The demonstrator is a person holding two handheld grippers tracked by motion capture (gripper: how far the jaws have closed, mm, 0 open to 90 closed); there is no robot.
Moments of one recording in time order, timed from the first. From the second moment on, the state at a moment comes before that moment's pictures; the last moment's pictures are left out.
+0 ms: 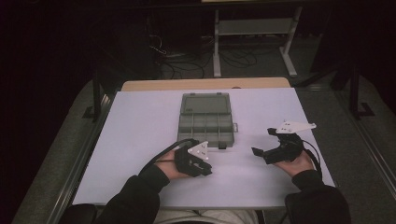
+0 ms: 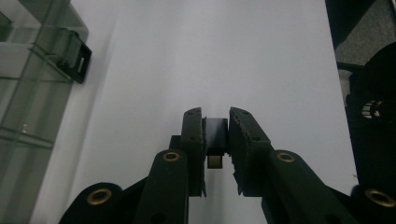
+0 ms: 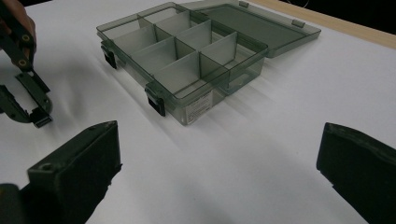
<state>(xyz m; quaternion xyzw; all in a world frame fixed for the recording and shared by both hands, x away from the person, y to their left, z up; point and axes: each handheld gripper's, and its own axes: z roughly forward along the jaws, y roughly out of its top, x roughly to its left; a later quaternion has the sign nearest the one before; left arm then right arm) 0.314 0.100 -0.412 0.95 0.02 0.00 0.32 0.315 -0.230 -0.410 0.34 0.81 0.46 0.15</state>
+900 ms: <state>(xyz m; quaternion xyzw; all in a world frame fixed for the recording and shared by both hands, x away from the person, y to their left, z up) 0.341 0.120 -0.364 0.94 0.04 0.03 0.33 0.315 -0.230 -0.410 0.34 0.81 0.46 0.15</state>
